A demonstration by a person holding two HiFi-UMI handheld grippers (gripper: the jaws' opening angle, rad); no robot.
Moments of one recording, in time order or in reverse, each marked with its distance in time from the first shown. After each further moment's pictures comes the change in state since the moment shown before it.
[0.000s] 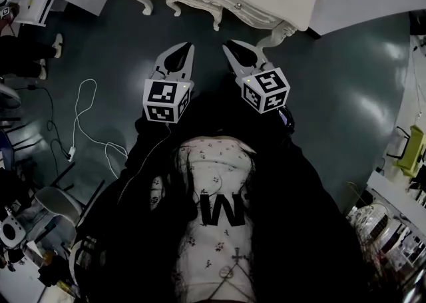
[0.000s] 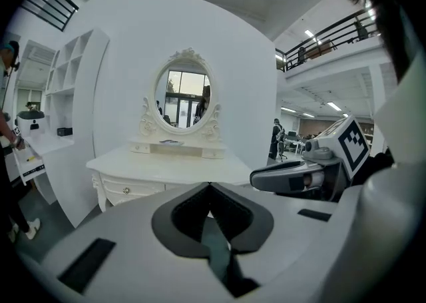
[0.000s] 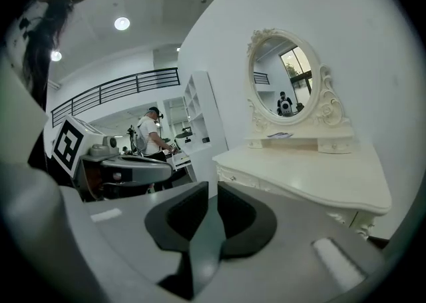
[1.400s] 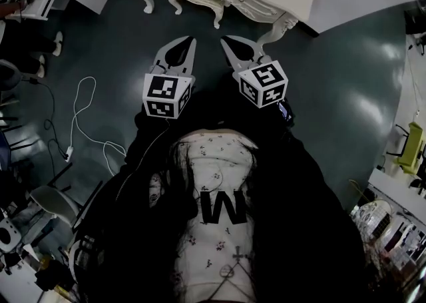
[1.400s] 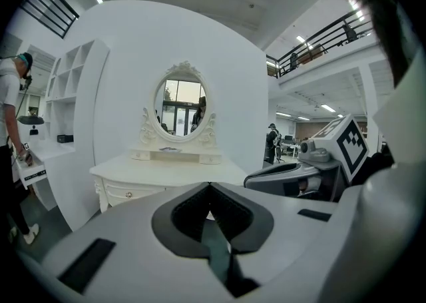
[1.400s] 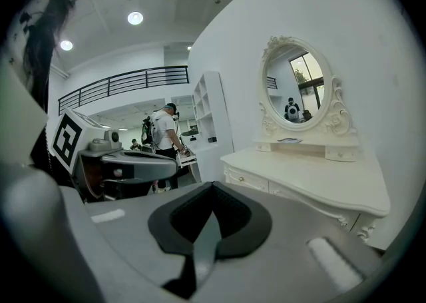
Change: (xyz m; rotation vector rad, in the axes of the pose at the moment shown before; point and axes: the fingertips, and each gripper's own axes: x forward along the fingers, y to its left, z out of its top) left arm -0.044 -0.005 -0.009 0.028 -0.070 -0.020; right arm -0.007 0.052 -0.011 -0.082 -0.004 0.015
